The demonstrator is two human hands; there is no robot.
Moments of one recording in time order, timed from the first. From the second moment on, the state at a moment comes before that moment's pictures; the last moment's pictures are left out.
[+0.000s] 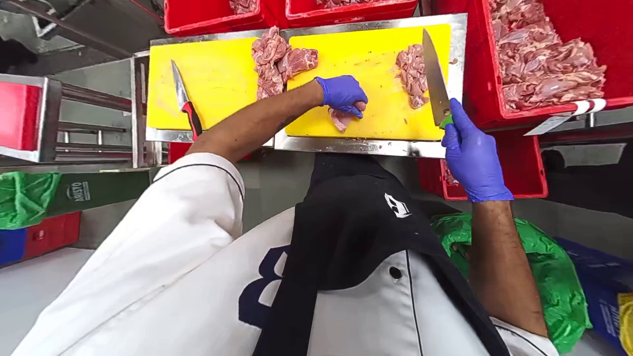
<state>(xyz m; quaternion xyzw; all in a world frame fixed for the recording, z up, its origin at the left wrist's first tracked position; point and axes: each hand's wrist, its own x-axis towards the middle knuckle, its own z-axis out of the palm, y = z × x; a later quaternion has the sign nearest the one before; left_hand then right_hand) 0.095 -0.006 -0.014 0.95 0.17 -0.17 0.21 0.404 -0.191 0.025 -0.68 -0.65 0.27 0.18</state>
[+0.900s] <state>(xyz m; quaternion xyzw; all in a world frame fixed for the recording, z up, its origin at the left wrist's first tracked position) 0.112 -0.055 -0.046 0.77 0.55 0.04 0.30 0.292 -0.110 -0.020 -0.62 -0.74 0.25 0.05</state>
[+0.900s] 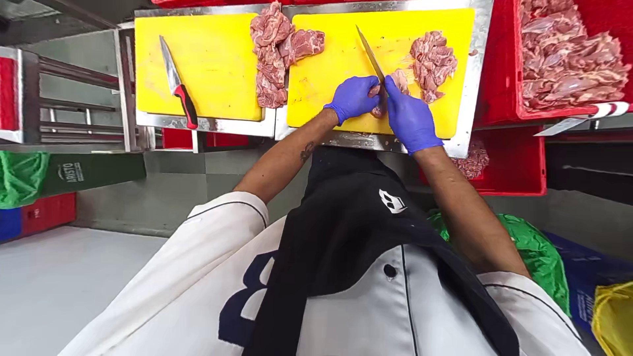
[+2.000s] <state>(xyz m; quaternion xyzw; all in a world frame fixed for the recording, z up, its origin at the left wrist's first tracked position) 0.039 -0.115 -0.059 0.79 0.55 0.16 0.22 0.222 -0.135 -0.012 -0.56 -0.76 0.32 0.06</state>
